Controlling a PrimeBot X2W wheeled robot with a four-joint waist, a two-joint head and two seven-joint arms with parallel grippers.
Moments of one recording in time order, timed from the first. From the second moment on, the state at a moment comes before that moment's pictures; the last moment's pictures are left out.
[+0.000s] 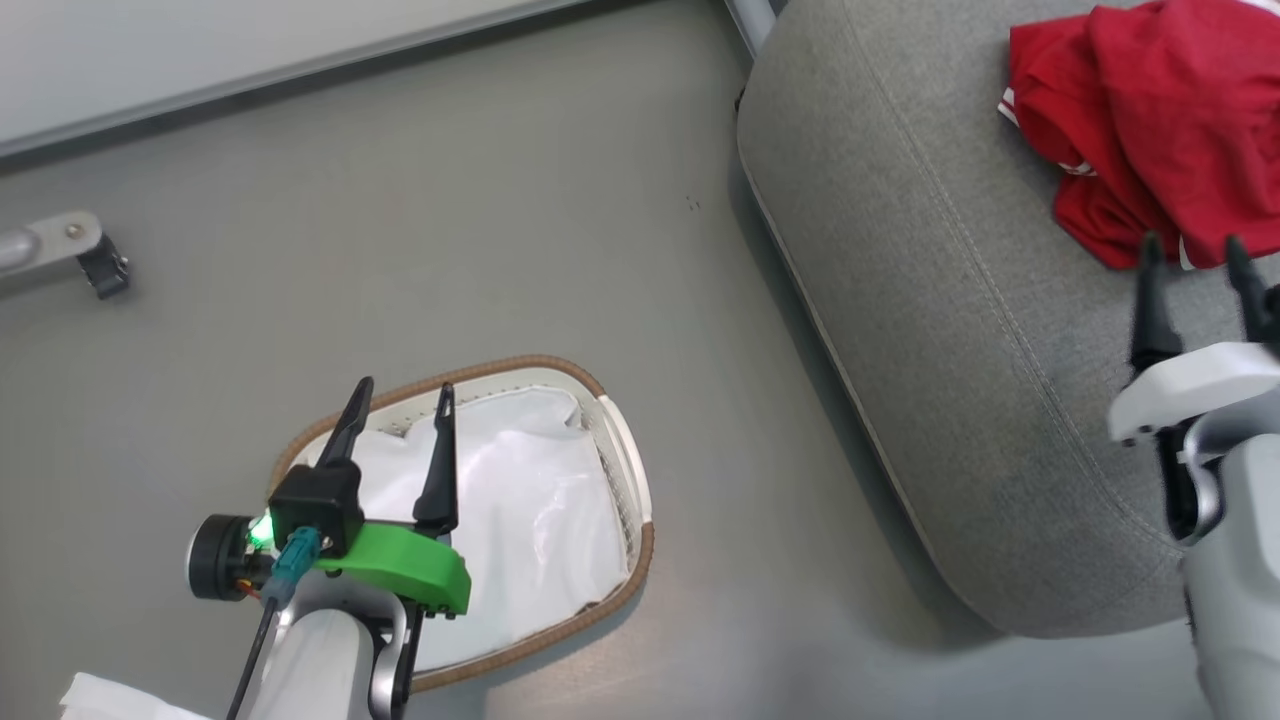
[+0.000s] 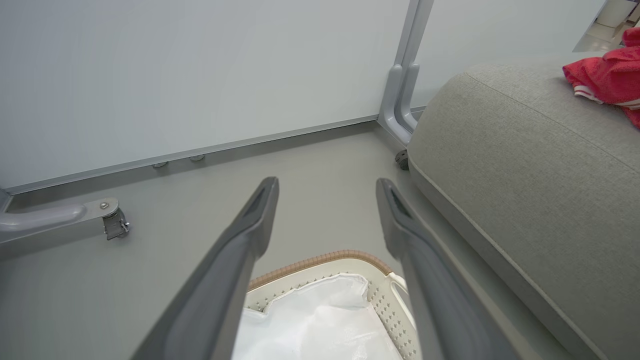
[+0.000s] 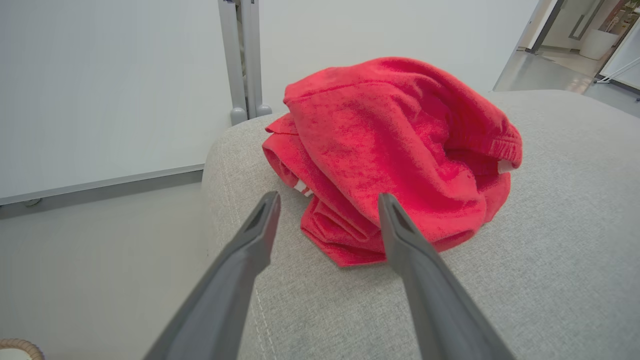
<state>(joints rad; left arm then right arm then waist) -0.26 0.05 -0.17 0.39 -0.14 -0.08 -0.26 -0.53 -0.21 -0.19 0.60 0.15 0.13 -0.26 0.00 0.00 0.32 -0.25</state>
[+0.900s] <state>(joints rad) -0.12 0.05 0.00 0.35 -0.18 0.00 -0.26 -0.41 -0.06 0.12 0.51 0.21 0.13 -0.26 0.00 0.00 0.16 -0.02</state>
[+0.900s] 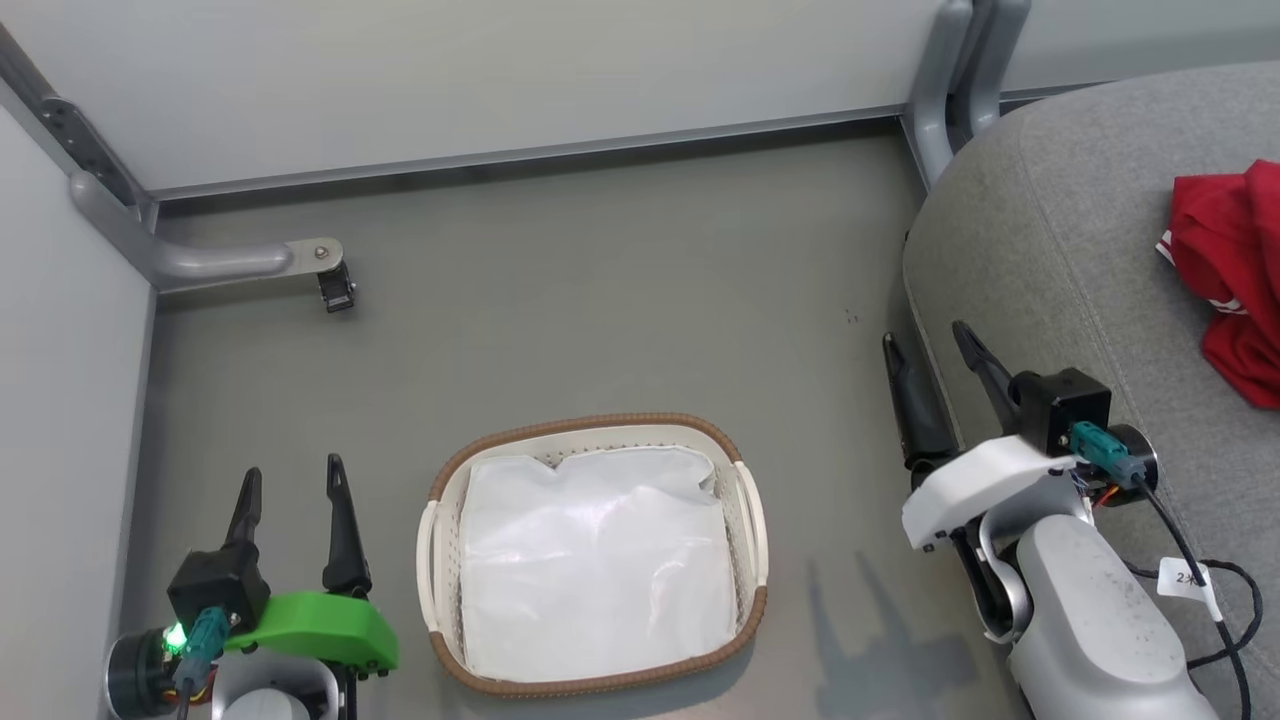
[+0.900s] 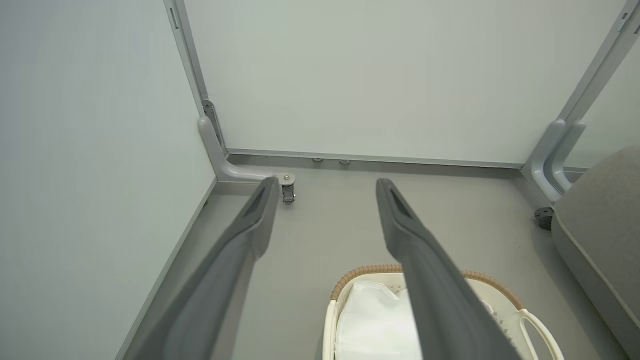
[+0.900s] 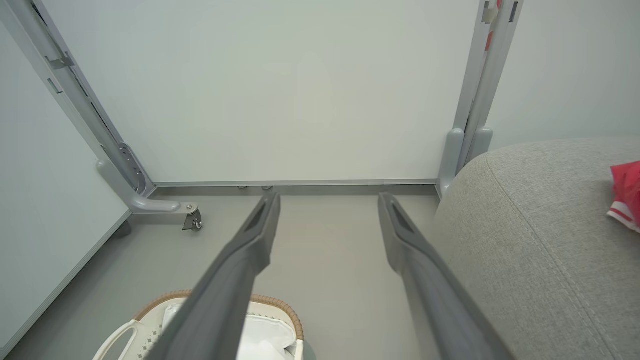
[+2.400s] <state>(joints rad) 0.01 0.04 0.03 0.35 -0.55 -0.04 -0.18 -0.19 -0.04 0.11 0.49 0.56 0.13 -0.18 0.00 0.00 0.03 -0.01</state>
